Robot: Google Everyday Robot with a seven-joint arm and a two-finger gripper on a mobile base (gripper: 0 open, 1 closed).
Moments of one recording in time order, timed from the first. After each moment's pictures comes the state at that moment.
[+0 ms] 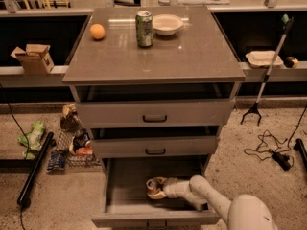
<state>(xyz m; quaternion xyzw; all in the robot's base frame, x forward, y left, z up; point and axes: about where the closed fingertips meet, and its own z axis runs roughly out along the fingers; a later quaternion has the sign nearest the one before) 0.594 0.001 0.160 -0.51 0.66 0.32 0.44</state>
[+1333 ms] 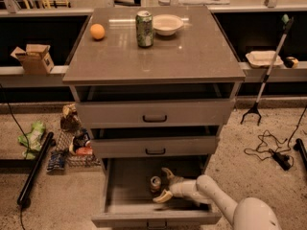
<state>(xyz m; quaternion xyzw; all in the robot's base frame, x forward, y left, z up) 0.599 -0.028 0.173 -0.50 0.66 0.32 0.46</state>
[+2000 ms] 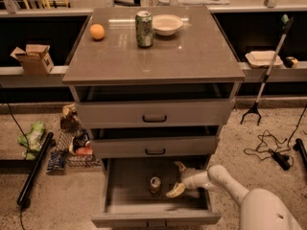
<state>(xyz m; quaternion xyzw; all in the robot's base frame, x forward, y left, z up) 0.618 -0.091 0.206 -0.49 0.70 0.32 0.41</state>
